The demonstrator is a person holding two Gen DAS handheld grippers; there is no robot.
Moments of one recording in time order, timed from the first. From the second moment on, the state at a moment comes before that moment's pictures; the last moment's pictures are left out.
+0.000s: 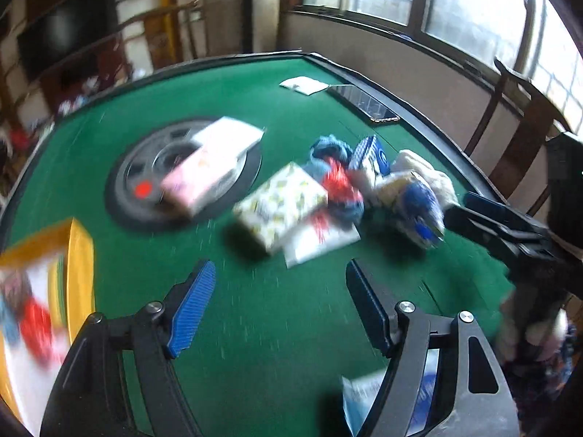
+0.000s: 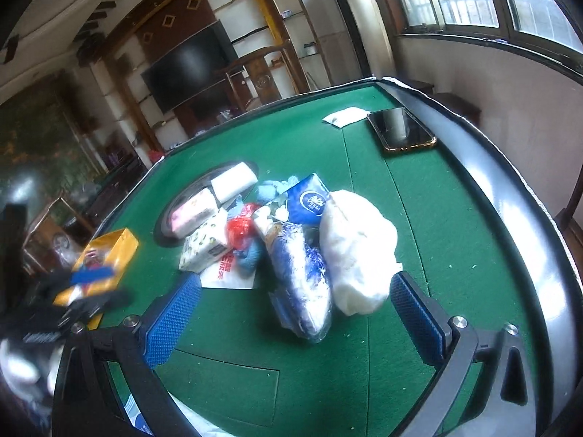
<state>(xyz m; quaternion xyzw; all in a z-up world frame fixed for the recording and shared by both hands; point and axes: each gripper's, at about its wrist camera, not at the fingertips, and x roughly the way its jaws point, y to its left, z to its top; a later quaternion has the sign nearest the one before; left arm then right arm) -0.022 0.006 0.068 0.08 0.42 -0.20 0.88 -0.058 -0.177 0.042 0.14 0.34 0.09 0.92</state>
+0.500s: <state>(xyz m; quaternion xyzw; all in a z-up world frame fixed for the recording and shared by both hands) 0.051 -0.050 0.022 0.17 0.44 -0.22 0.85 -0.054 -0.180 0.034 0.15 0.36 0.09 0.92</state>
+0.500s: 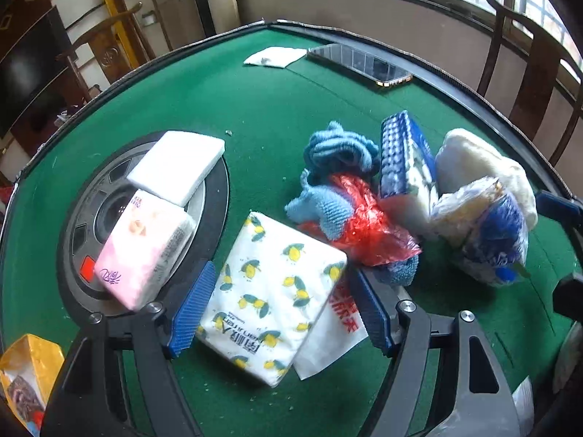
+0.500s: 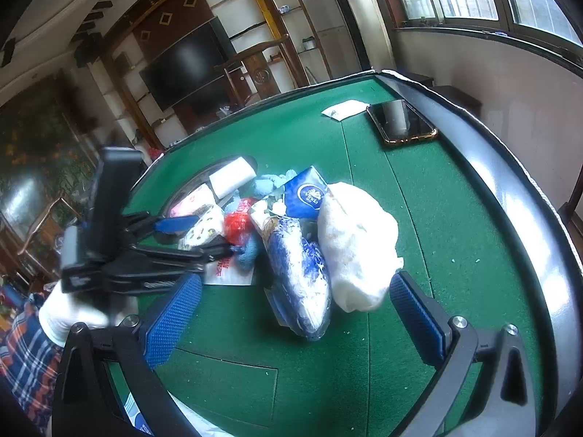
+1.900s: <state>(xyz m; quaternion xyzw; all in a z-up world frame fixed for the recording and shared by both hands) -0.094 0.110 0.090 -0.06 0.38 -0.18 0.91 -0.041 -0.196 0.022 0.15 0.40 0.04 0.90</state>
